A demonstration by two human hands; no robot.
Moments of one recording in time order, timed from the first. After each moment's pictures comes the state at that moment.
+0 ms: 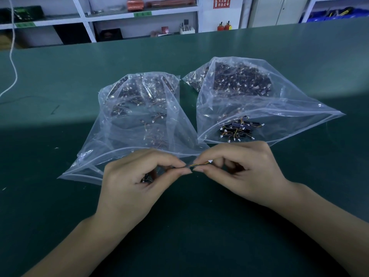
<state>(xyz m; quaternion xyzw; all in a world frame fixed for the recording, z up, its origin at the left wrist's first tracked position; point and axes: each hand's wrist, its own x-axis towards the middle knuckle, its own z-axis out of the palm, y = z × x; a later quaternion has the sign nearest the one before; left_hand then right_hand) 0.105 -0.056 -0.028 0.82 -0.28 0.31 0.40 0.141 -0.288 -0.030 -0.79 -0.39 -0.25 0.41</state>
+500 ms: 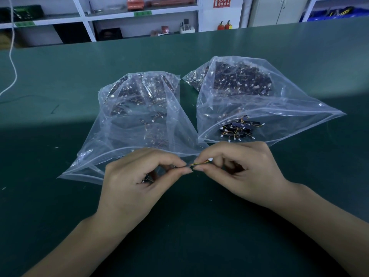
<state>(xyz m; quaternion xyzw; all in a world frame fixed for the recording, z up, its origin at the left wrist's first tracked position) 0.109 -0.055 -0.034 0.82 -0.27 0.31 0.39 0.144 -0.291 -0.037 -0.79 -0.38 -0.24 0.43</state>
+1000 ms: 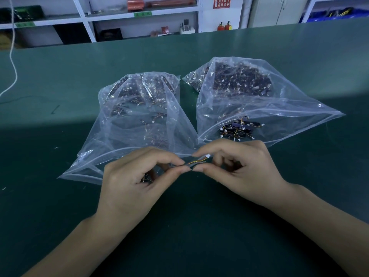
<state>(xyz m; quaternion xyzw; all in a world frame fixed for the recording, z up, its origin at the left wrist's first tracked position) 0.109 -0.054 -0.036 0.82 -0.27 0.31 0.40 0.144 -0.290 -0.040 -0.79 -0.35 -0.20 0.46</state>
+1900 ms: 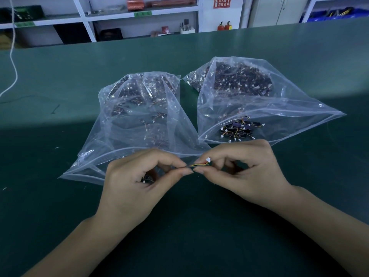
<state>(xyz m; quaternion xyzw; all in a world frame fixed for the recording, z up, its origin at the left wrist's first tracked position) 0.108 -0.055 -0.034 0.81 -0.27 0.28 0.43 0.140 -0.286 -0.033 -0.76 -0.36 -0.19 0.51</state>
